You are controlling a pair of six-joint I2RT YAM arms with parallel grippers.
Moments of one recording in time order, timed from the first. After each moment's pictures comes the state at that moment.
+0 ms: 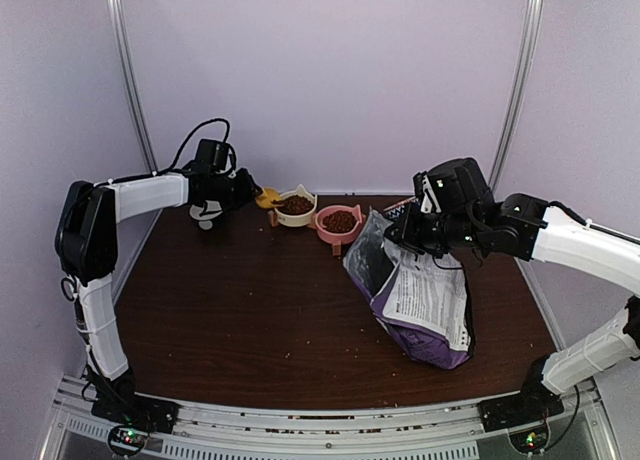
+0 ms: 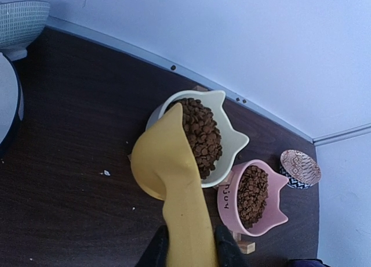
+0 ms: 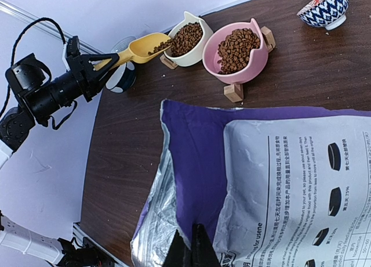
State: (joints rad) left arm -0.37 1.98 1.57 -0.18 0.16 -0.74; right arm 0.83 1.30 1.17 -0.47 0.12 0.89
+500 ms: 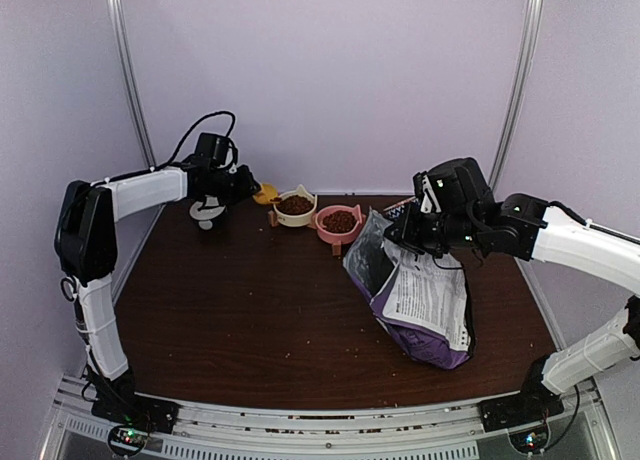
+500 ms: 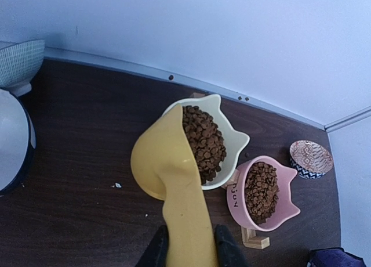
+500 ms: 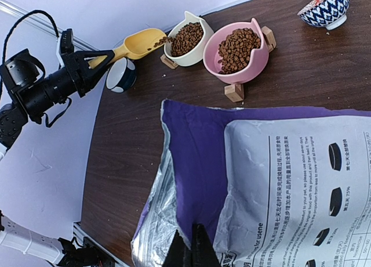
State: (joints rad) left arm -0.37 1.98 1.62 -0.26 0.13 -0.60; right arm 0.83 1.30 1.17 -0.47 0.12 0.89
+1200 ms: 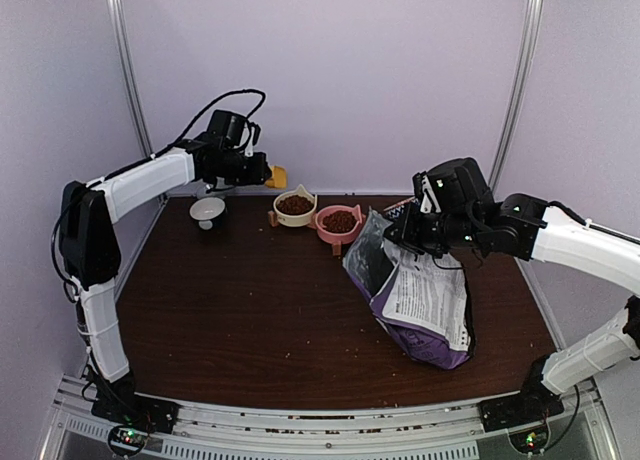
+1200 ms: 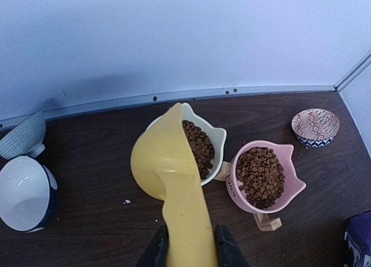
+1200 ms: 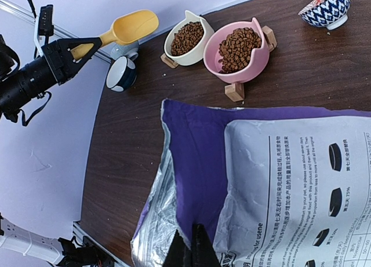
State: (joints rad) left arm -0.47 1.98 1.83 -0.46 -0.01 -0.30; right arm 0.83 1.30 1.17 -0.47 0.11 0.89
